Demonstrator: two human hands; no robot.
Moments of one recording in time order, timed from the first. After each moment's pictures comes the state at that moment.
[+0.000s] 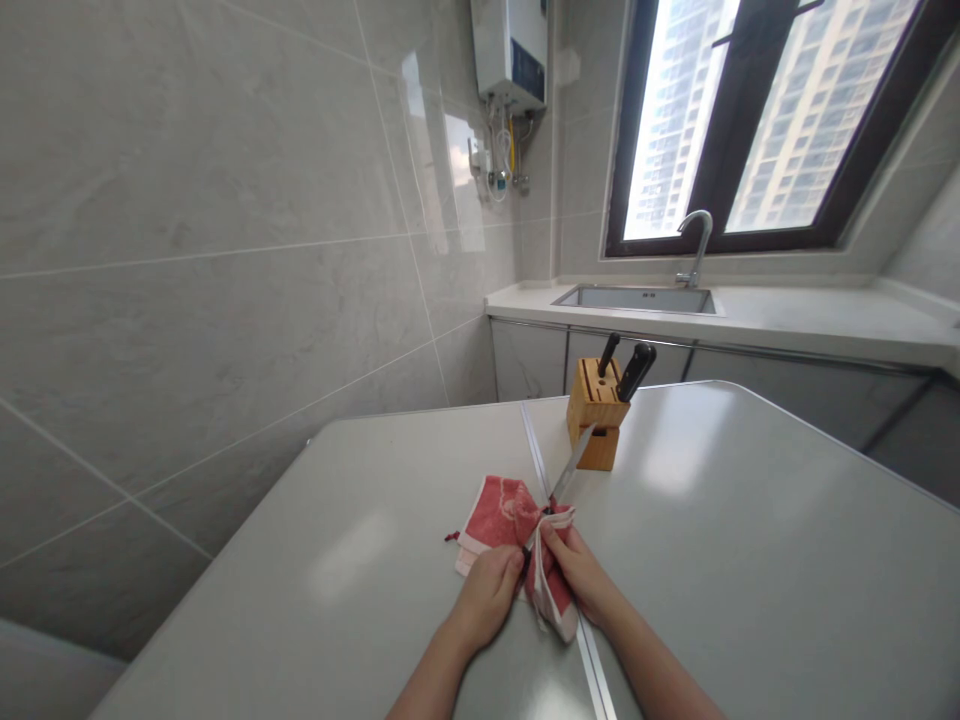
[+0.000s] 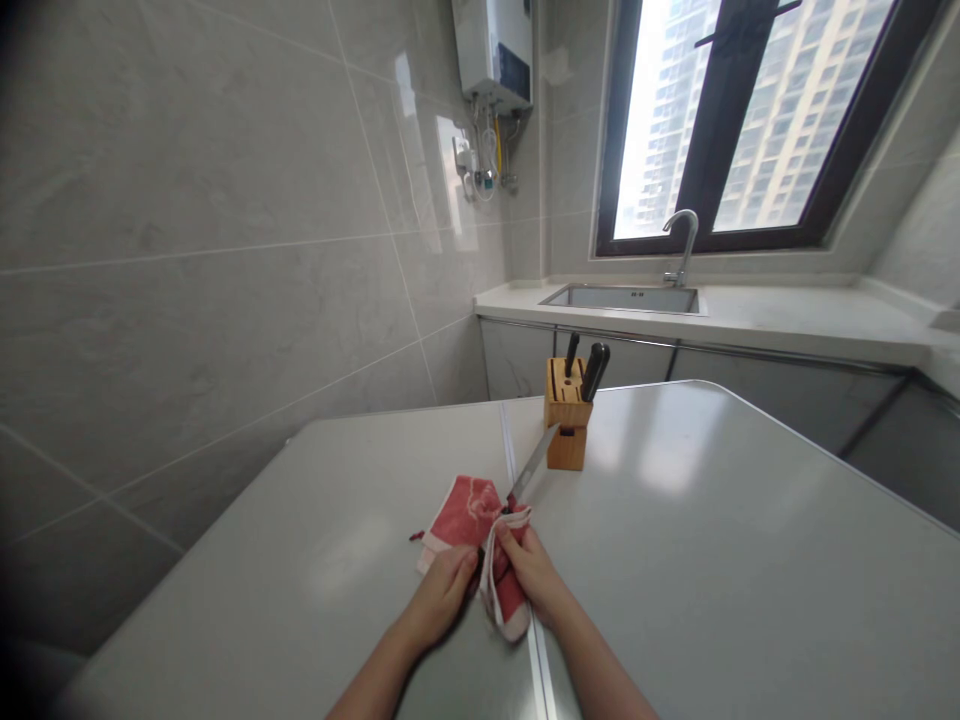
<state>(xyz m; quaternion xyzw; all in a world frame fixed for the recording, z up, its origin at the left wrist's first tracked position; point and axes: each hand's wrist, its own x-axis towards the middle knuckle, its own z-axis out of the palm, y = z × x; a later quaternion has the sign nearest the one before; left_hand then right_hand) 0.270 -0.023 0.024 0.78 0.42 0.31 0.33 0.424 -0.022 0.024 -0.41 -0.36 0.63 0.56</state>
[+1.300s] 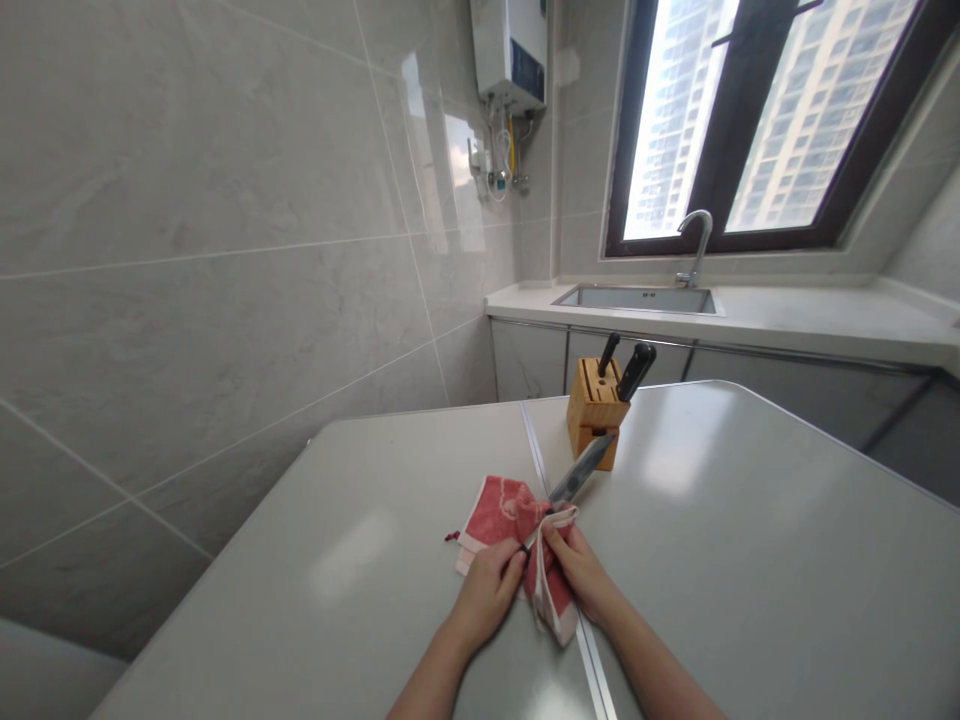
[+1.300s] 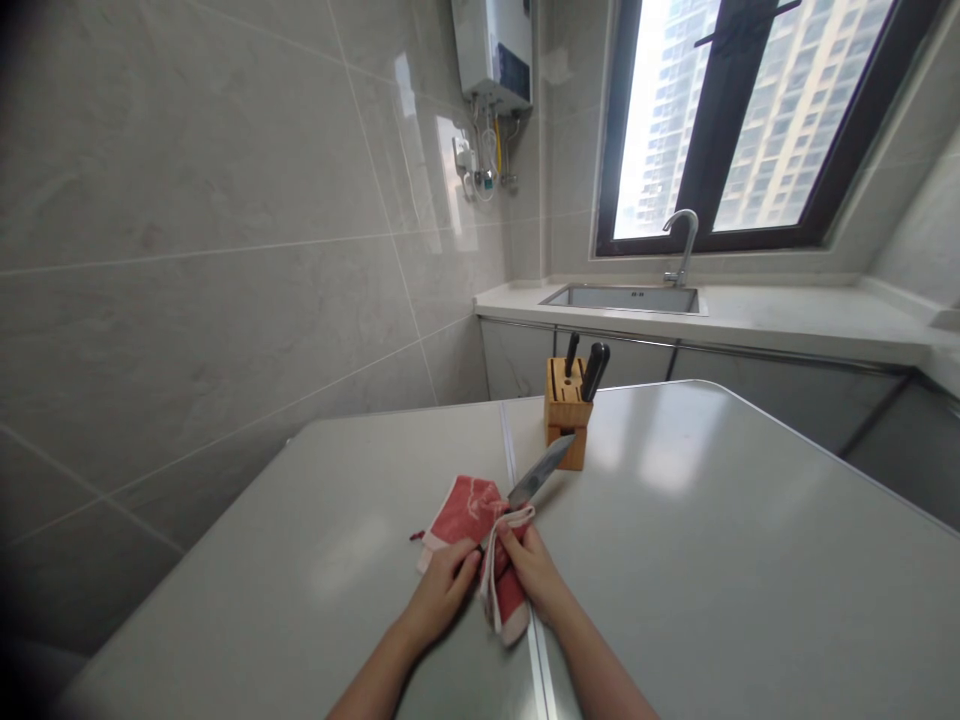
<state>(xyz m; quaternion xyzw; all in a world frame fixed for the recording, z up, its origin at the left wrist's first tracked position) 0.271 -0.024 0.034 0.78 0.41 0.33 0.32 0.425 -0.020 0.024 -0.40 -0.38 0.61 0.57</state>
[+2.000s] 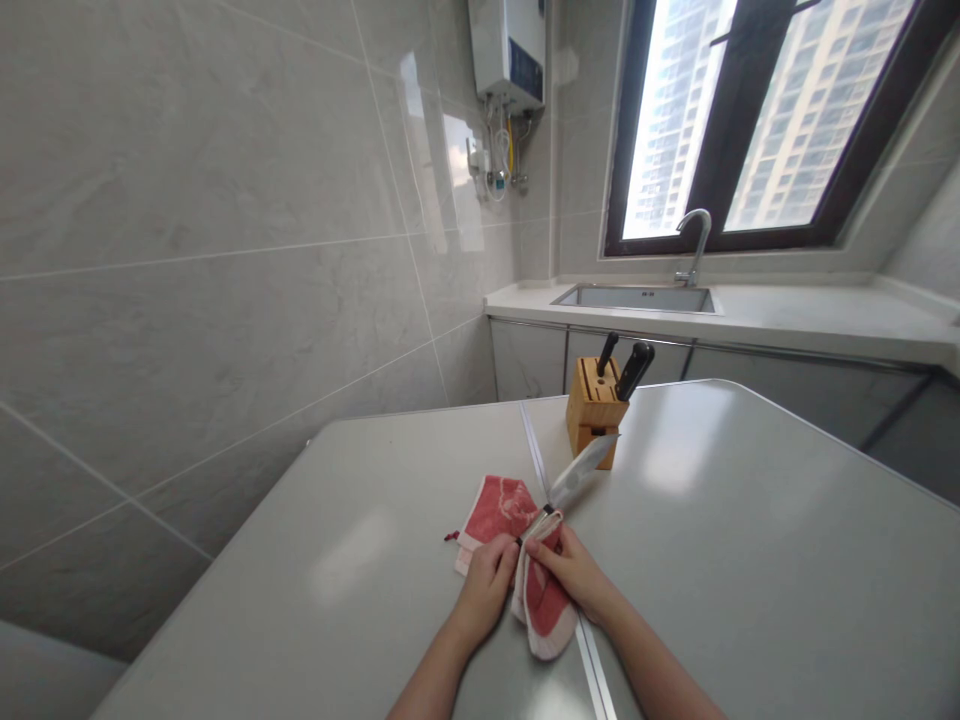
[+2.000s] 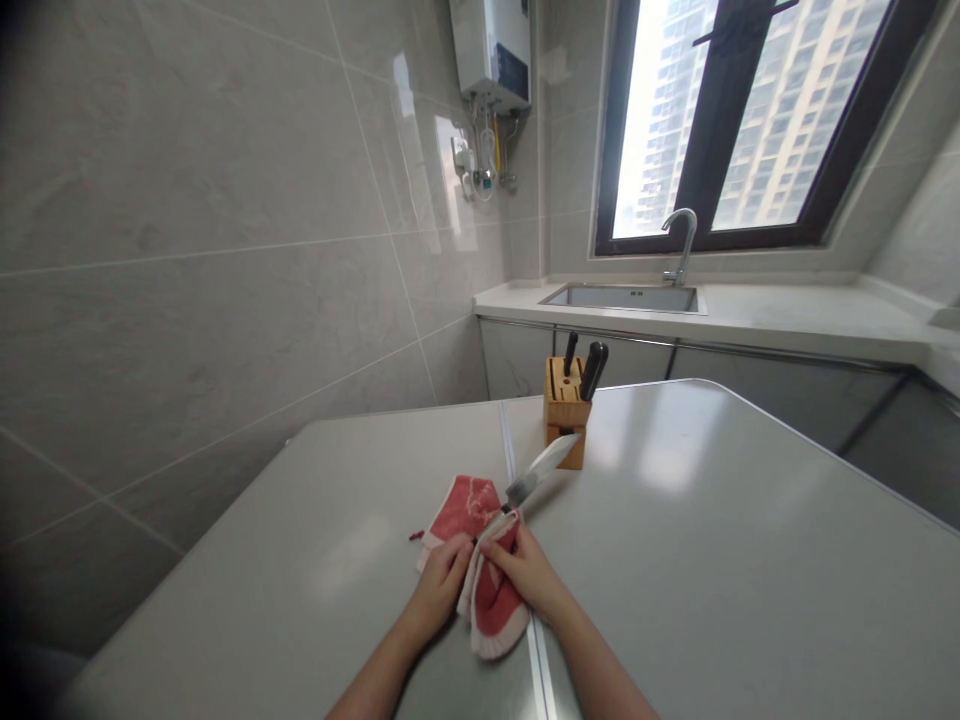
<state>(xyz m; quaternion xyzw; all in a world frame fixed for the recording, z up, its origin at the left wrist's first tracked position) 0.272 -0.021 0.027 0.73 0.43 0.39 0.38 0.426 -0.023 0.029 -0.41 -0.45 0.59 0.53</state>
